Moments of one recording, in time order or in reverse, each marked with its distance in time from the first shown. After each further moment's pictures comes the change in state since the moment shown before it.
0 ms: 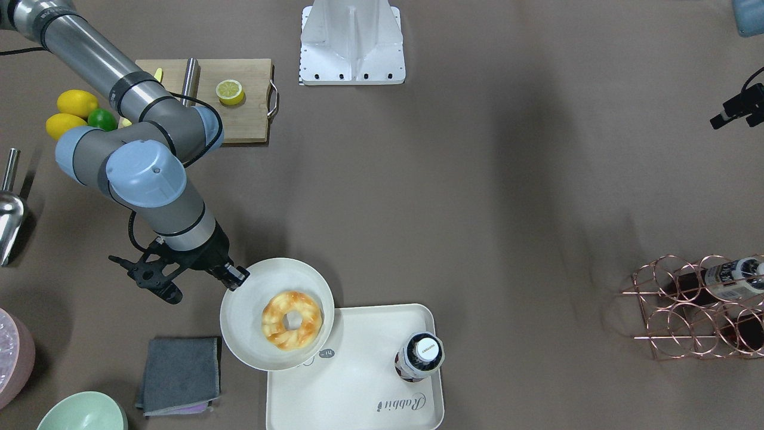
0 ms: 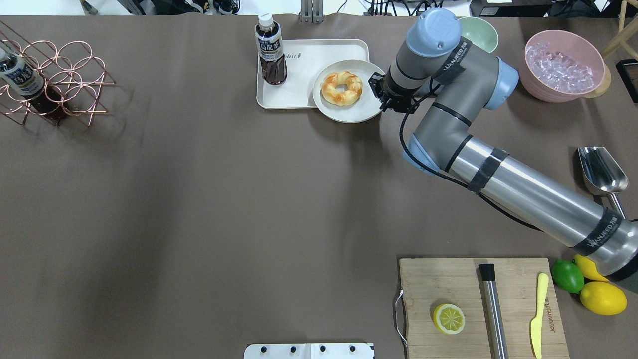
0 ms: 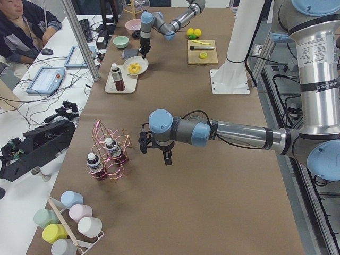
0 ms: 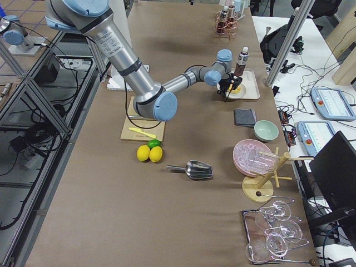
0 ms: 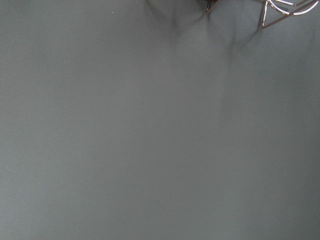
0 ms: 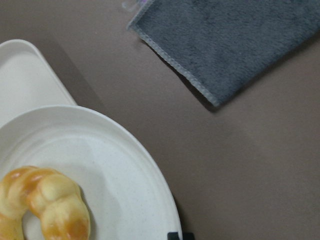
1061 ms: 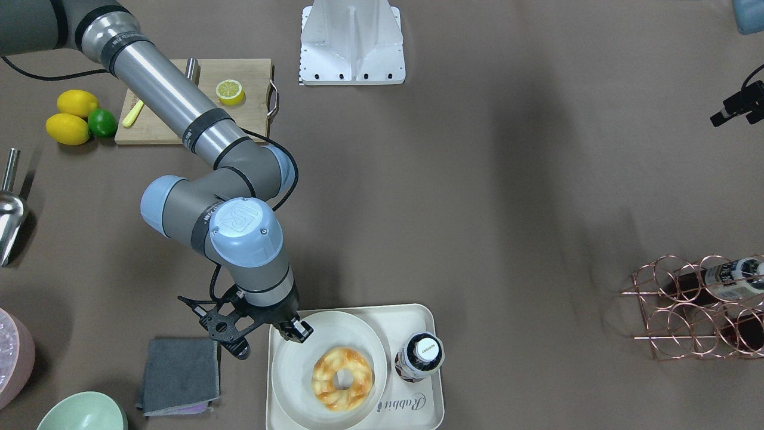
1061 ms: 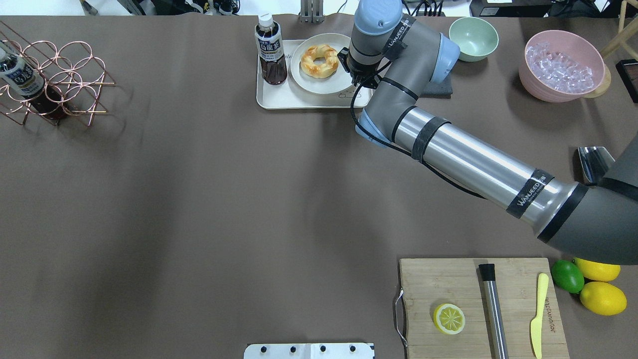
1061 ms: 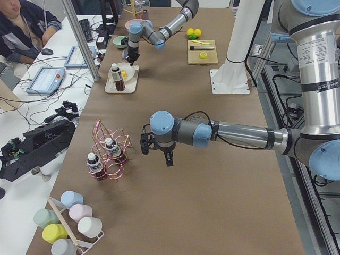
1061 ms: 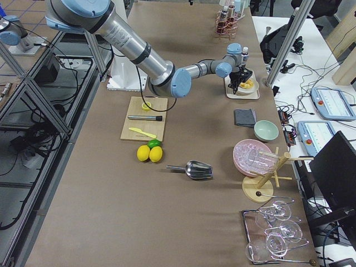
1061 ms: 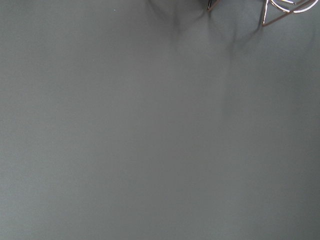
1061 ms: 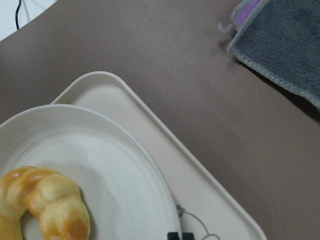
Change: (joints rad) left arm 0.000 0.009 0.000 0.000 0.000 -0.001; right arm -0.005 0.283 -0.410 0.116 -0.098 0.085
